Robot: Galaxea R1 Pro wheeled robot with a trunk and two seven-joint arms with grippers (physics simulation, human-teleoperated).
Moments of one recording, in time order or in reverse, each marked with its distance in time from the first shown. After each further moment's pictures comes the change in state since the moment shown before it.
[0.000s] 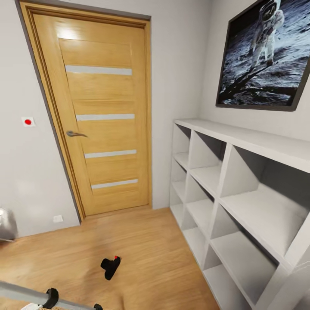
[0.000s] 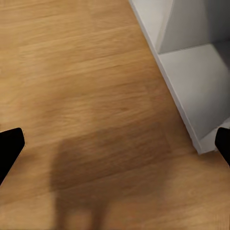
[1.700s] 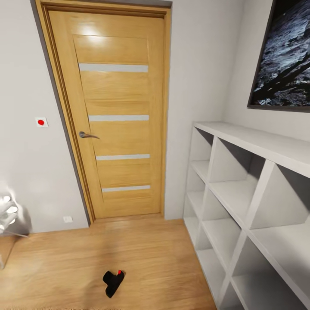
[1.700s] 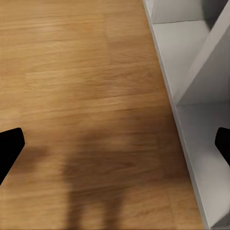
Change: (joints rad) left arm 0.000 0.000 0.000 -0.001 0.000 -0.001 0.000; right arm 0.000 0.000 0.000 0.000 0.000 0.000 0.000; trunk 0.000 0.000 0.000
